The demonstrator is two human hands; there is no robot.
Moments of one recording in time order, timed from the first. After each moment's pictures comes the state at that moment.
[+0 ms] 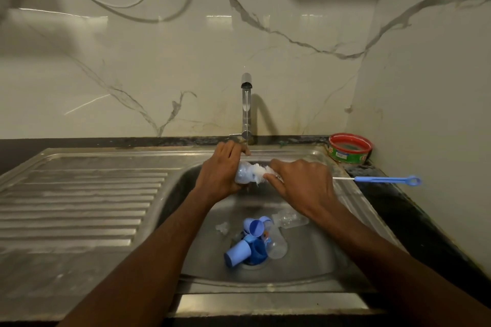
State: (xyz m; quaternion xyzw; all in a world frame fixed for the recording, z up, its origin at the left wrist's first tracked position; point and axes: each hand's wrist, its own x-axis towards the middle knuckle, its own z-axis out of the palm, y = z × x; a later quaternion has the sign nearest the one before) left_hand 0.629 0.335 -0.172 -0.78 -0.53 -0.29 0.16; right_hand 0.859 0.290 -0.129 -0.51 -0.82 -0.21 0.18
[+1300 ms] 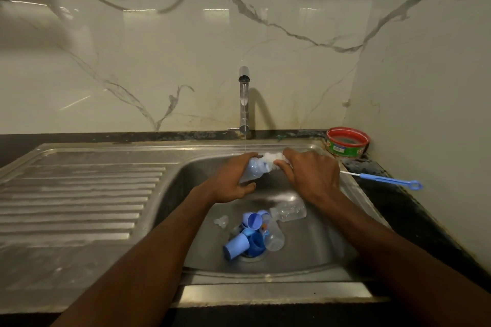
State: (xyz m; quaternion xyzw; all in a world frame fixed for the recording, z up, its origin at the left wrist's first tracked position) left_hand 0.640 0.330 -0.191 -0.81 -0.51 -0.27 -0.11; right_hand 0.874 0.312 -0.139 -0.57 -0.77 -0.20 0.18
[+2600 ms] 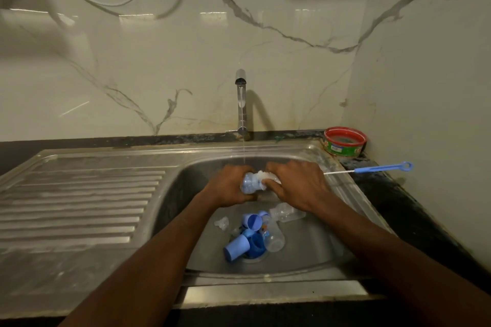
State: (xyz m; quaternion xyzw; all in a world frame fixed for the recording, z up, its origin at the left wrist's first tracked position) left_hand 0.644 0.334 -0.194 -0.82 -0.53 -0.22 -0.03; right_hand 0.869 0.307 -0.151 -0.46 -0.86 -0.17 0.17
